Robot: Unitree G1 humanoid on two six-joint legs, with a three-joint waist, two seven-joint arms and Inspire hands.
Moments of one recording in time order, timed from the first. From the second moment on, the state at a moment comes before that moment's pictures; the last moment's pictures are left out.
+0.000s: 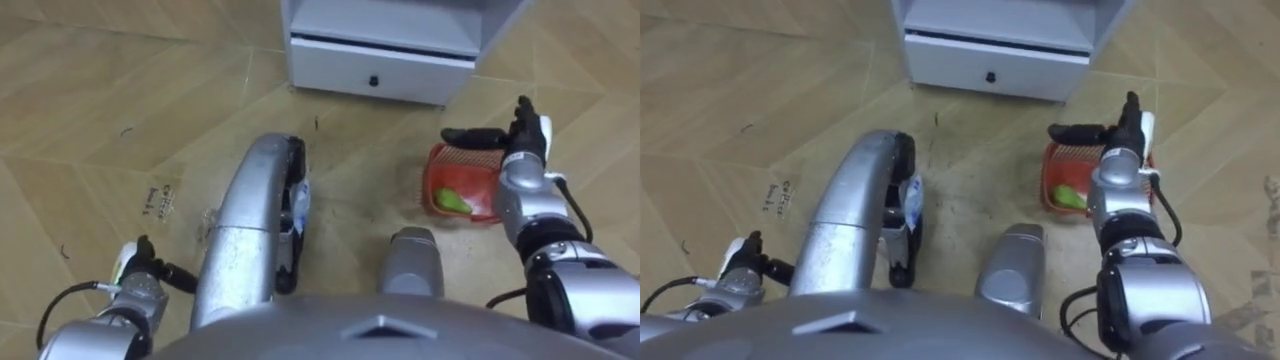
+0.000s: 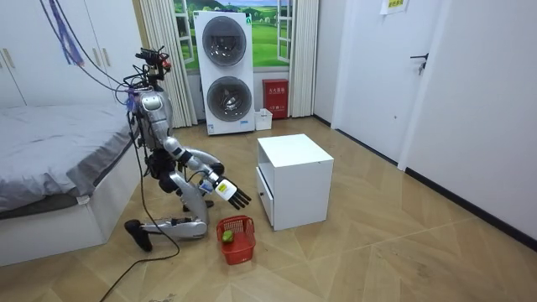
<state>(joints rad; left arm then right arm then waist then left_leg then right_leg) -0.04 0.27 -0.21 1.36 0.09 -0.06 0.26 -0.24 -0.24 -0.04 1.00 0.11 -0.04 -0.30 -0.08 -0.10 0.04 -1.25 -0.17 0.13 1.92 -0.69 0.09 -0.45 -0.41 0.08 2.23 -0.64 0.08</state>
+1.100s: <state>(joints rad) 0.00 0.26 -0.35 1.36 0.07 -0.10 0.25 -0.22 -0.27 0.03 0.92 0.03 -0.03 -0.40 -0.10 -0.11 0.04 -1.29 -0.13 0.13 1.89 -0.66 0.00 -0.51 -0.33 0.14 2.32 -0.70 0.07</state>
